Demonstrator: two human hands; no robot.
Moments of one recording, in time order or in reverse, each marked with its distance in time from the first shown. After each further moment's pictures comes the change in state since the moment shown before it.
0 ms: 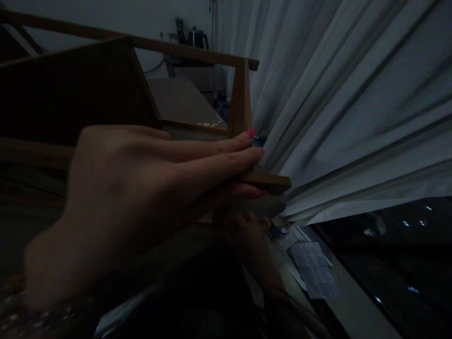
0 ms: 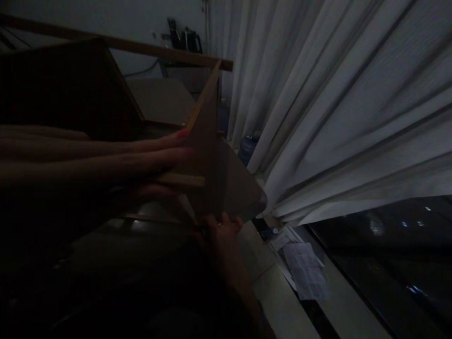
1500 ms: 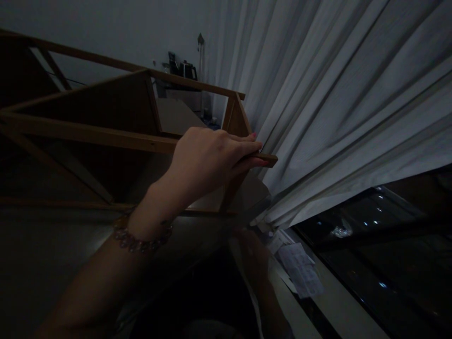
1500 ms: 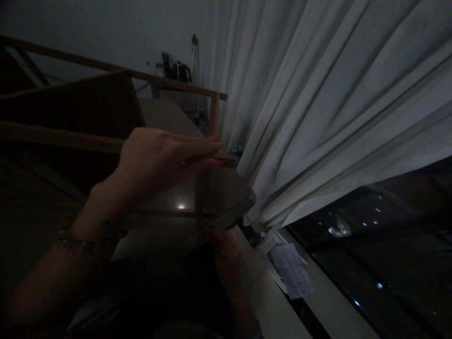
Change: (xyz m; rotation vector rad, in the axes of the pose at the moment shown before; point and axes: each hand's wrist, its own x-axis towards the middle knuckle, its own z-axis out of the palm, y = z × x) left_hand 0.017 -0.001 0.012 0.193 0.113 0.070; right_hand -0.064 -0.014 0.020 0.408 0.429 0.019
